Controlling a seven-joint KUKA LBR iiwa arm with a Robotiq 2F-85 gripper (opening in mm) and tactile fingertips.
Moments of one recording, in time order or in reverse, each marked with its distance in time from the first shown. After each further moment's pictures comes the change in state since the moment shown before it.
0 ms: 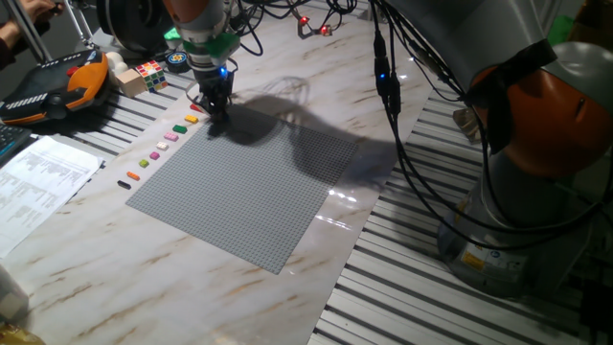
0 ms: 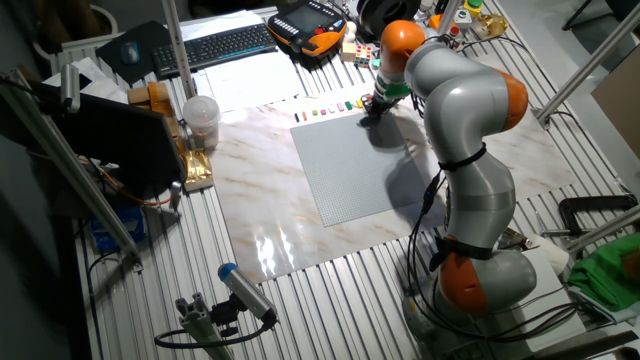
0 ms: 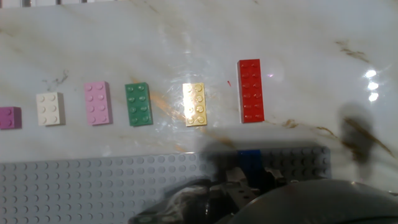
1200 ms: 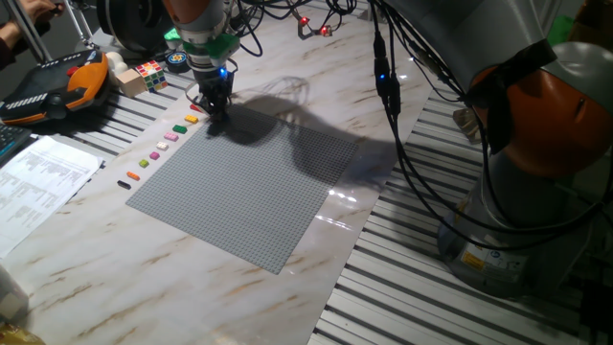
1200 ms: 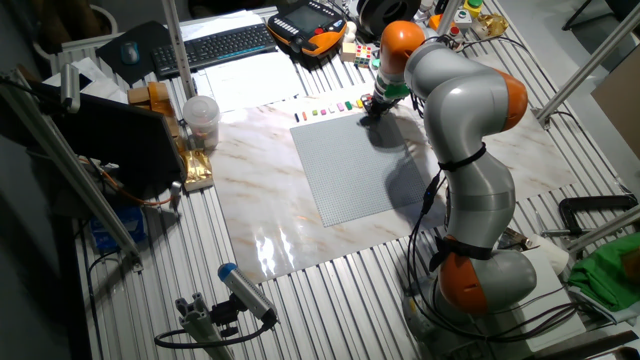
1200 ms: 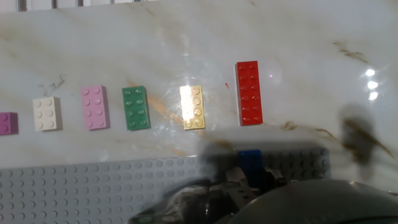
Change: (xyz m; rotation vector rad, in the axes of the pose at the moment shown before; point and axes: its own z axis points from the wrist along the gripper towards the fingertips) arm -0.002 -0.001 0.003 0.000 -0.004 0.012
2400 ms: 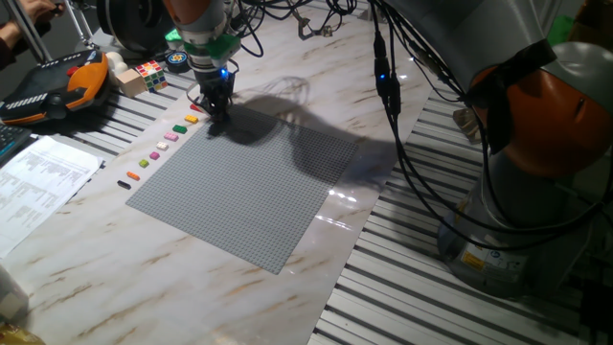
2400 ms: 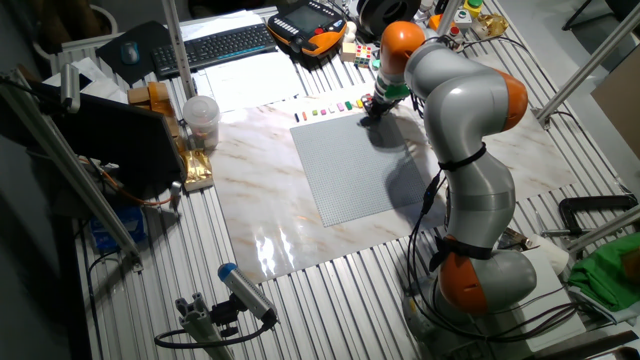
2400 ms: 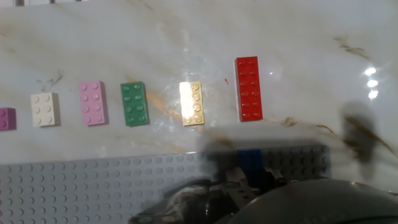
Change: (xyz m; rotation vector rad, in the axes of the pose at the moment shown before) arm 0.003 0.000 0.001 0.000 0.006 -0.002
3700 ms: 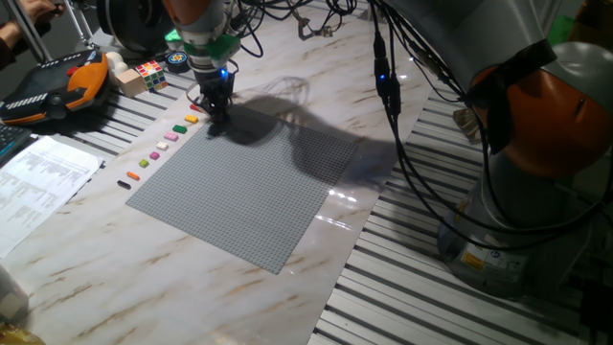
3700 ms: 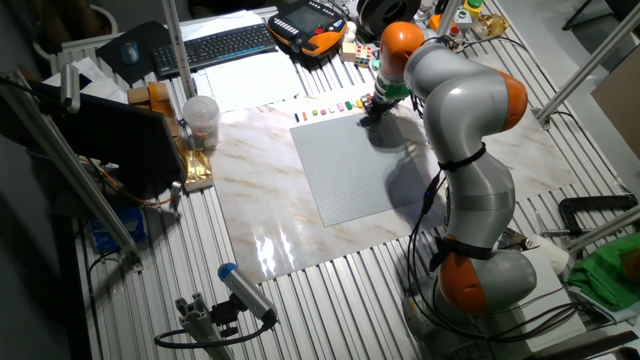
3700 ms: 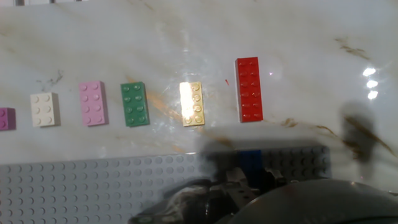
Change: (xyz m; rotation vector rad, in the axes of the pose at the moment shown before) arm -0.001 -0.001 0.002 0.005 -0.006 0.006
